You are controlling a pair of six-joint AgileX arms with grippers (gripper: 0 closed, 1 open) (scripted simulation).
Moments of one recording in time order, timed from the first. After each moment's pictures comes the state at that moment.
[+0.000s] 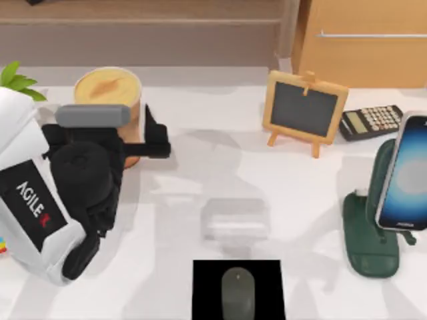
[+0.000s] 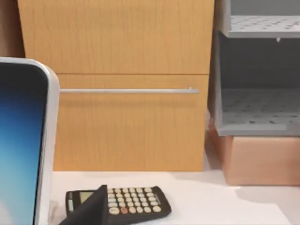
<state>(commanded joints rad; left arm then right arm) -0.45 2.10 0.55 1.45 -0.40 -0.04 0.00 0.00 0.00 0.00 0.00 0.00</state>
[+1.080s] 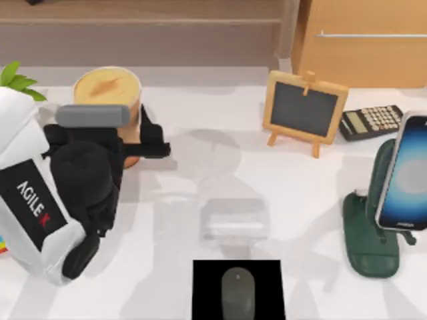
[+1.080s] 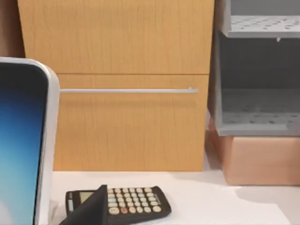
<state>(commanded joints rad) -0.45 2.10 0.55 1.45 -0.40 -0.04 0.00 0.00 0.00 0.00 0.00 0.00</state>
